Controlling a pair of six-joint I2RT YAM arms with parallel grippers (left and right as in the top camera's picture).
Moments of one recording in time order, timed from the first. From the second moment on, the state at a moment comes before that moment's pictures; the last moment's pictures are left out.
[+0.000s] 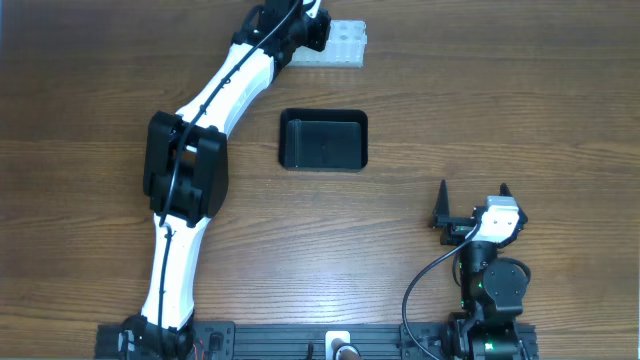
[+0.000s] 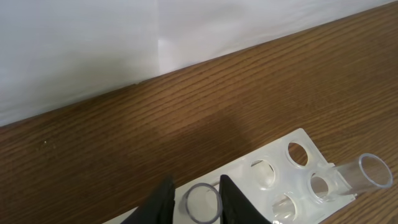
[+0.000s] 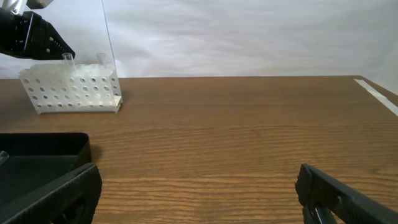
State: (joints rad) left arm -0.37 2.41 2.05 -0.26 0.12 -0.01; right arm 0.03 0.02 0.01 -0.07 0.10 0.00
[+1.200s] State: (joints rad) left arm -0.37 2.27 2.04 -0.26 0.08 0.02; right arm 0.03 0.02 0.01 -0.07 0.10 0.00
